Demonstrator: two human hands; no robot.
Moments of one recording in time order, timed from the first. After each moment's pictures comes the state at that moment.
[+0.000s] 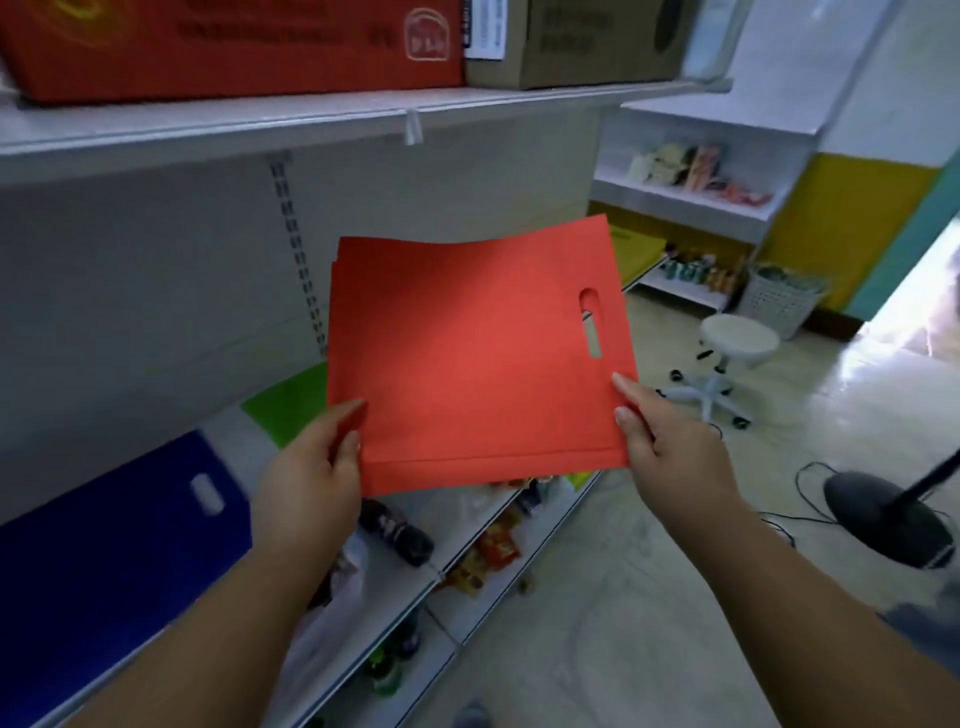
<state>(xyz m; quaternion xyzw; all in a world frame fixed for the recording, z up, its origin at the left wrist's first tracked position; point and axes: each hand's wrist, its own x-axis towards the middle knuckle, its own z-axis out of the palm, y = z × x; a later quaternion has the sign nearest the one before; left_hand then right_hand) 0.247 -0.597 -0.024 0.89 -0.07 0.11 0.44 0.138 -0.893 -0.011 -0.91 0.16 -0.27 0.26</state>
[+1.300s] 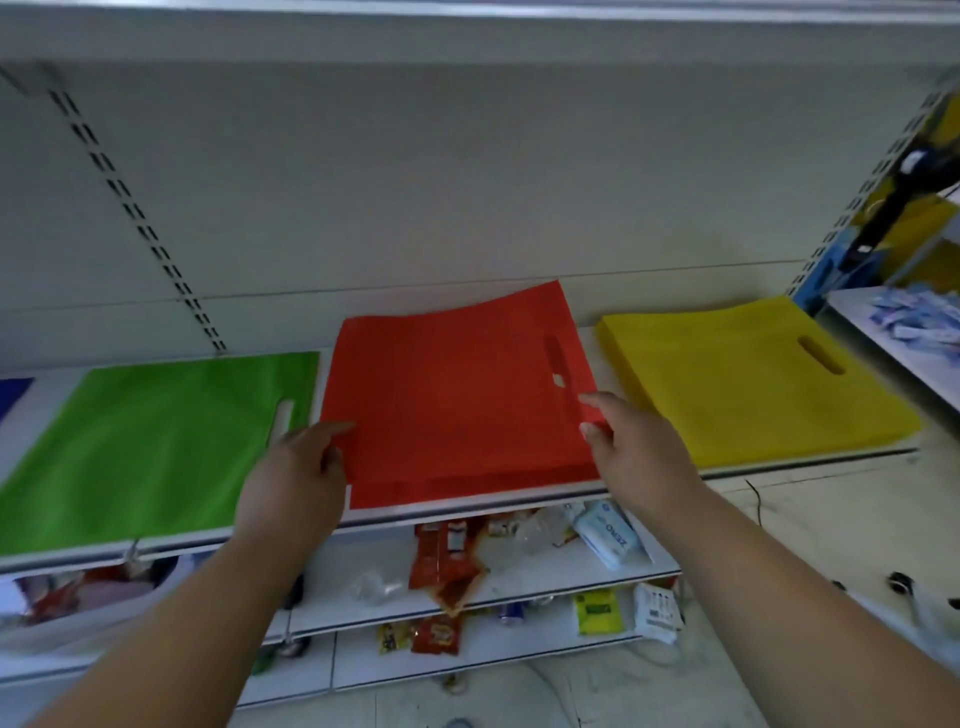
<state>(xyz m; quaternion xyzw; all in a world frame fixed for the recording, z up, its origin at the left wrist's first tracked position) 0.463 -0.940 -0.077 0.93 0.23 0.10 0.27 0.577 -1.239 -0.064 -0.96 -0.15 0.01 0.25</state>
